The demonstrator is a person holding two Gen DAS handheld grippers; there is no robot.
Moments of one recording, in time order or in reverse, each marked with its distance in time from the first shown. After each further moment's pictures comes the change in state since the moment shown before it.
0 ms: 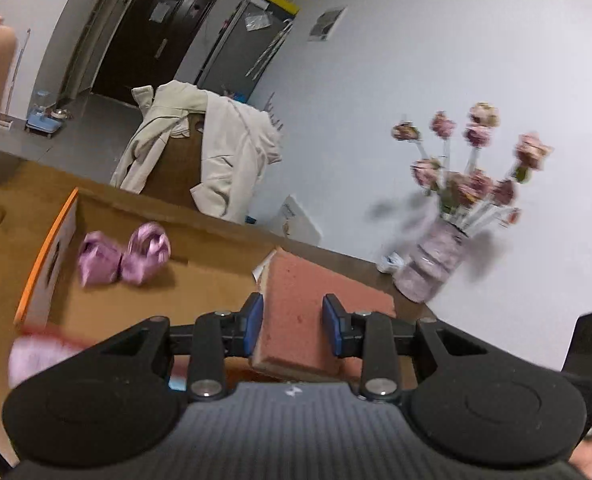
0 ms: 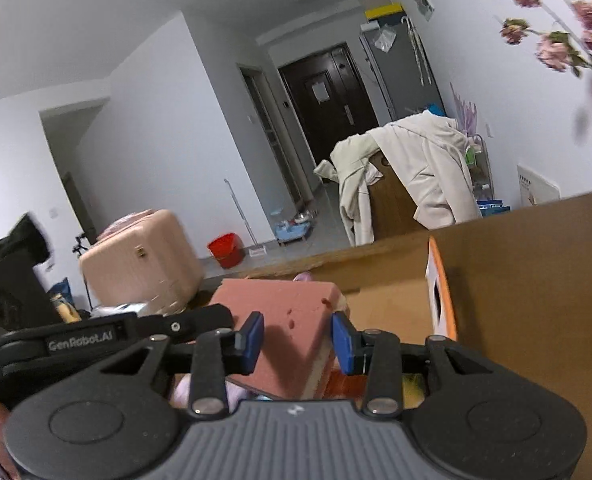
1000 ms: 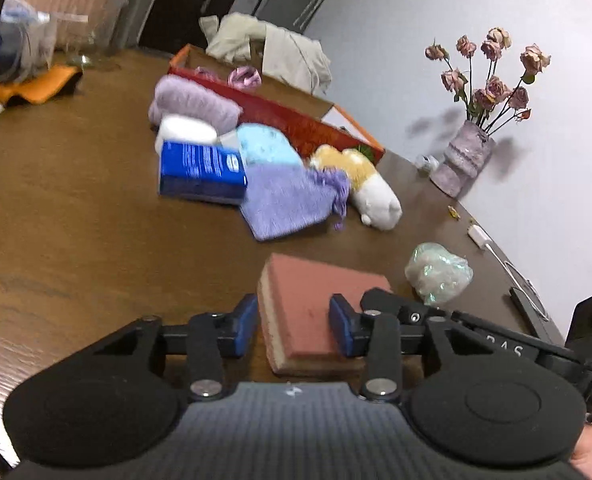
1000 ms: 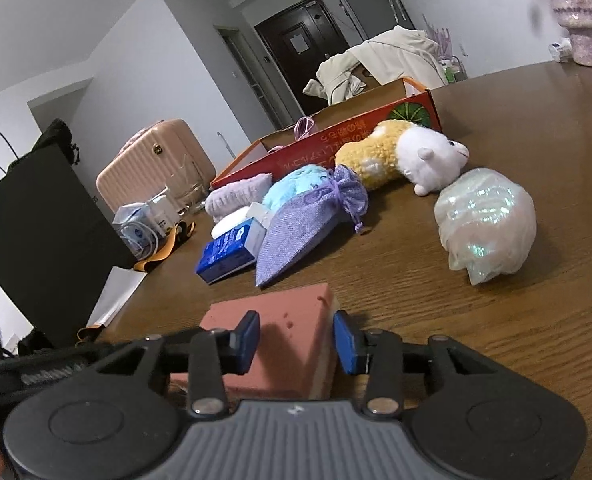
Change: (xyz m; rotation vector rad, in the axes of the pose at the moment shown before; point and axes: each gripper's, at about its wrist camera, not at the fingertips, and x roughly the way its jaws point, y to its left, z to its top) left arm -0.159 0.022 -0.224 -0.050 0.133 0.110; right arm -0.104 0.043 -0.250 0.143 0.101 0.021
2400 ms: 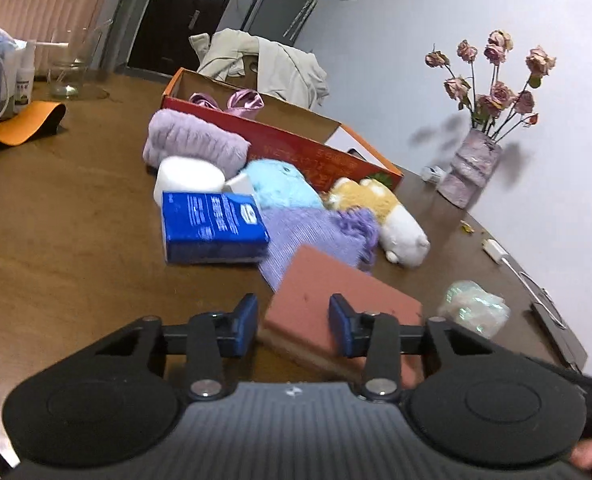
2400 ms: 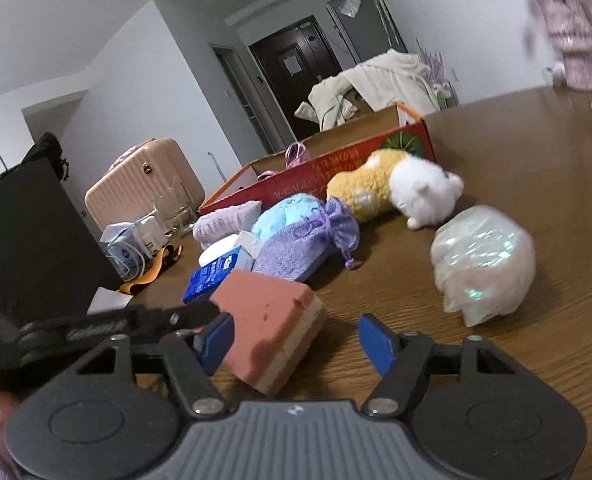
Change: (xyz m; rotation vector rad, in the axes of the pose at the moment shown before) left arm 0.027 0.017 0.035 0.073 -0.039 0.007; right arm 0.011 0.003 0.012 -0.014 -0.056 -0.033
